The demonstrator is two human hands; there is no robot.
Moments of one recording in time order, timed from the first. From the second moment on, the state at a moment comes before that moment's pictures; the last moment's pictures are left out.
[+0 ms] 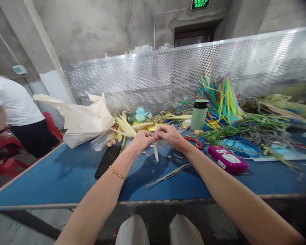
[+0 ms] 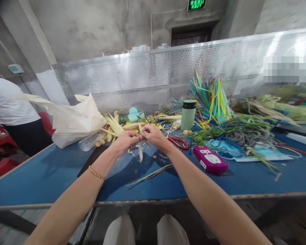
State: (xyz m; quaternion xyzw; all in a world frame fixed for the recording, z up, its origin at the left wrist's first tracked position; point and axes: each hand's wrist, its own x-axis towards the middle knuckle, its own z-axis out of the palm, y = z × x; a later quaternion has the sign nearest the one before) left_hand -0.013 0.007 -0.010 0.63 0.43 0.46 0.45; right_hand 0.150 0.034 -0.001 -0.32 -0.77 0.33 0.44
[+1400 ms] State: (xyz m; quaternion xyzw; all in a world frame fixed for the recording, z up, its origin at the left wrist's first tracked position) left_hand -0.004 0.004 -0.014 0.59 0.37 0.45 0.56; right_hand 0.148 0.040 -0.007 -0.36 -0.75 0.31 0.45
